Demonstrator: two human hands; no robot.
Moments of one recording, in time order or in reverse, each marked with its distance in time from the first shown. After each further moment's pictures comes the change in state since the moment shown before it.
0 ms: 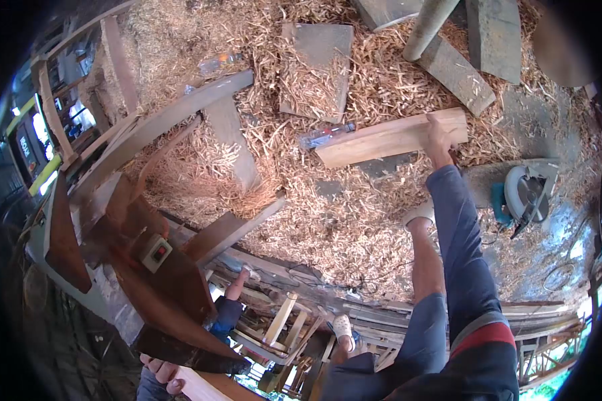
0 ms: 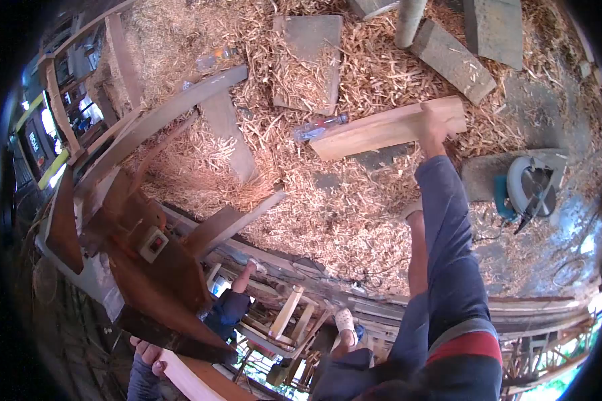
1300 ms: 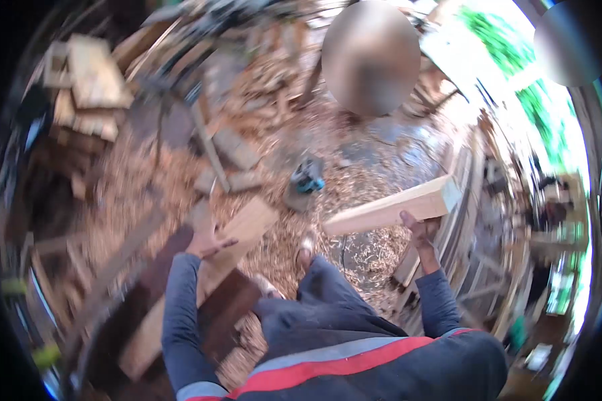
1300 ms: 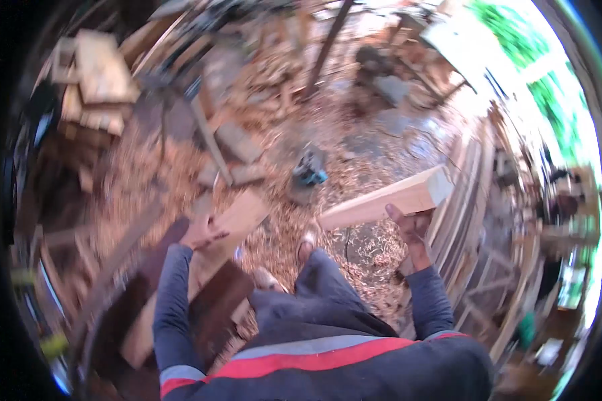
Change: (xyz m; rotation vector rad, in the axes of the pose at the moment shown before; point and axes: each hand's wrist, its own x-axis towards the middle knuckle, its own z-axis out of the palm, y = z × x) left_hand 0.148 0.014 -0.027 -0.481 -0.423 0.121; right_hand -1.002 0.146 -0.214 0.836 1.470 -0.482
